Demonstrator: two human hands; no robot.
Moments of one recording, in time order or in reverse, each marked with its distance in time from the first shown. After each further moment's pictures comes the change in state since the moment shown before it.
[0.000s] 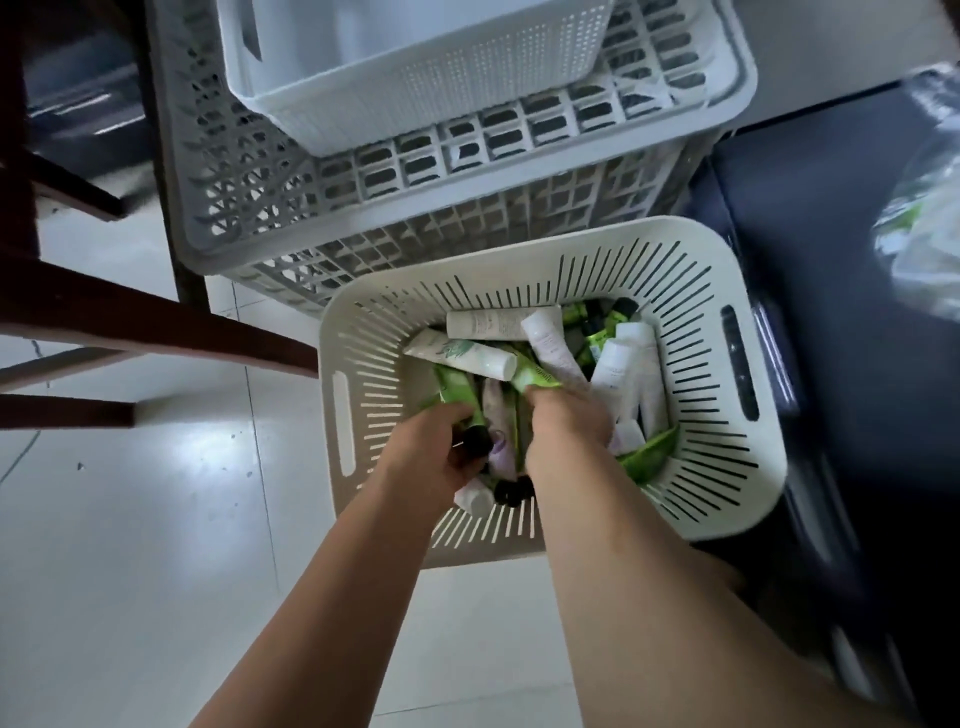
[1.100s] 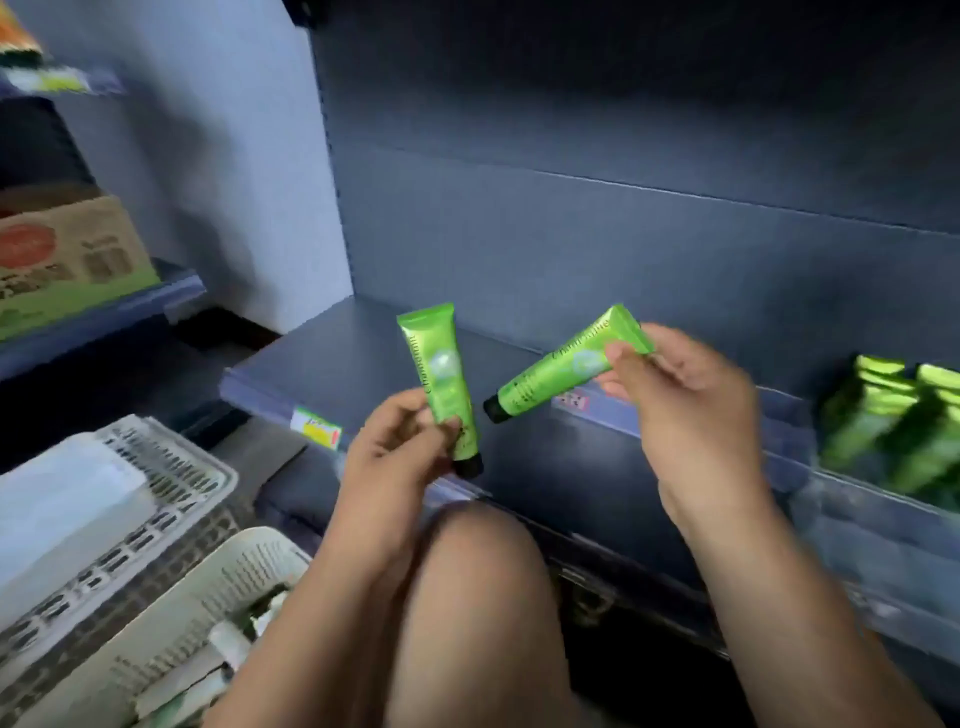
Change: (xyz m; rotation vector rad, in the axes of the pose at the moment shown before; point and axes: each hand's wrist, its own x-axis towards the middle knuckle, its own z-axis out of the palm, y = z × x) left_hand -0.464 -0.106 0.124 0.299 -1.253 1.004; right_hand -0.391 -0.026 -0.508 0.479 0.578 -1.353
